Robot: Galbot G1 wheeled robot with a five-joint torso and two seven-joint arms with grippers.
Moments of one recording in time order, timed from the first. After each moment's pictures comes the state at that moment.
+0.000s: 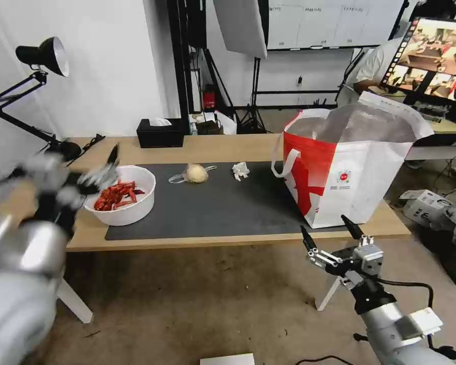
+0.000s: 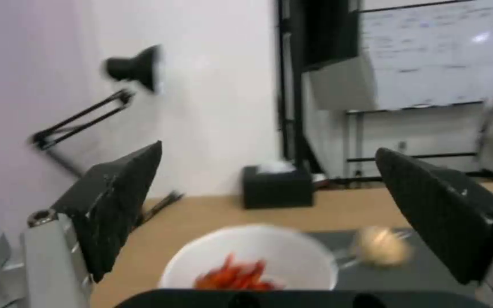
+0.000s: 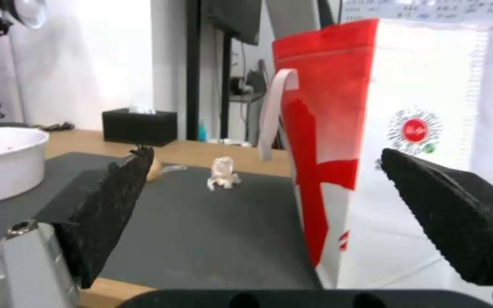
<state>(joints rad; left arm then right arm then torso) 1.76 -1.07 -0.90 -2.51 -0.49 0.09 -0.27 -1.82 1.15 0.62 2.38 0.32 0.12 0.01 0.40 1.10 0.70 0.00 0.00</state>
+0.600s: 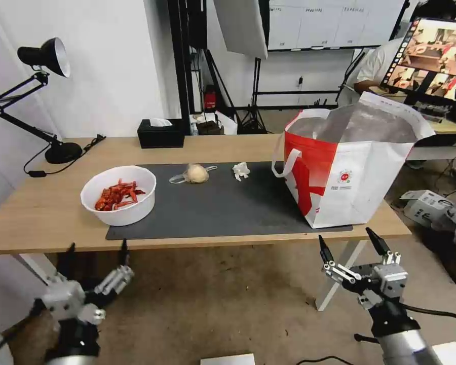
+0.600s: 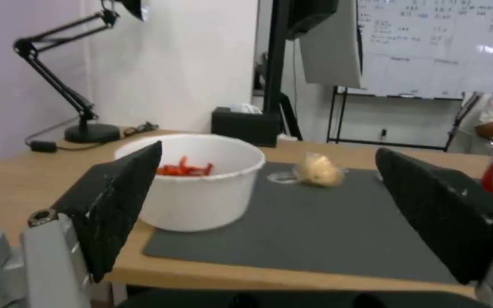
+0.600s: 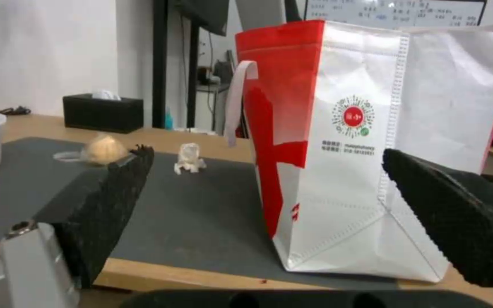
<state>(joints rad) 2.12 -1.51 -0.57 -2.50 -0.11 -0.26 -0.11 -1.98 1.29 0.67 2.44 0.19 0.16 0.00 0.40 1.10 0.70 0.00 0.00</state>
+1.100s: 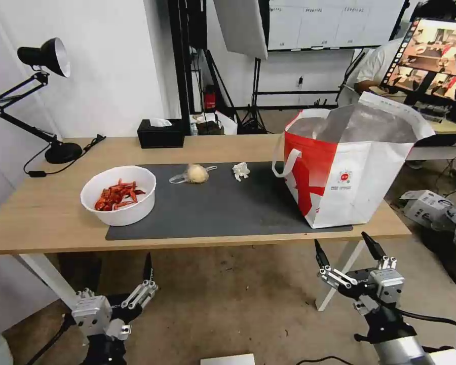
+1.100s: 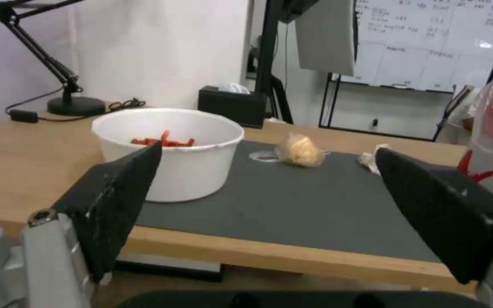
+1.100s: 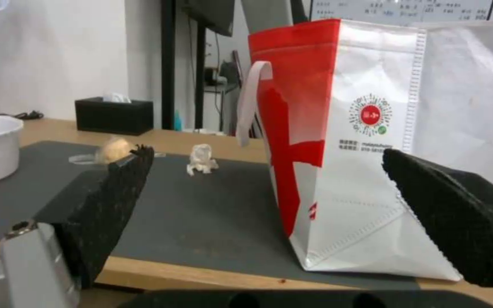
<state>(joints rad) 2.14 -1.46 -0.43 -2.50 -0.05 -0.26 -0.20 -1.98 1.30 0.62 2.45 0.17 0.16 0.00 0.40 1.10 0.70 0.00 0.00</state>
